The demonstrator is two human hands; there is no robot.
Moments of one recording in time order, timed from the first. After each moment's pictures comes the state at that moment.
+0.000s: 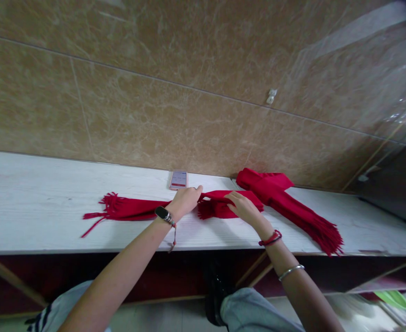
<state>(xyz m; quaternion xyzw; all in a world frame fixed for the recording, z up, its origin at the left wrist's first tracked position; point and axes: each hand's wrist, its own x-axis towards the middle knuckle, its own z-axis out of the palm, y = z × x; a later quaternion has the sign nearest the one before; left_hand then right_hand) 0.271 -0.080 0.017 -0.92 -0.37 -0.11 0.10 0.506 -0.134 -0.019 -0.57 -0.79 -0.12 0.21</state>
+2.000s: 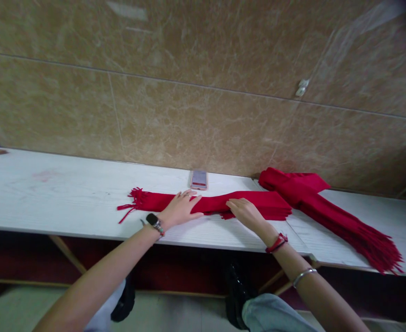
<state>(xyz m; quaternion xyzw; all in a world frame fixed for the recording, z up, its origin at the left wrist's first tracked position) 0.181 -0.069 -0.029 -0.93 -0.34 -0.12 0.07 0.447 -0.121 -0.042 -0.47 -0.85 -0.23 0.11</state>
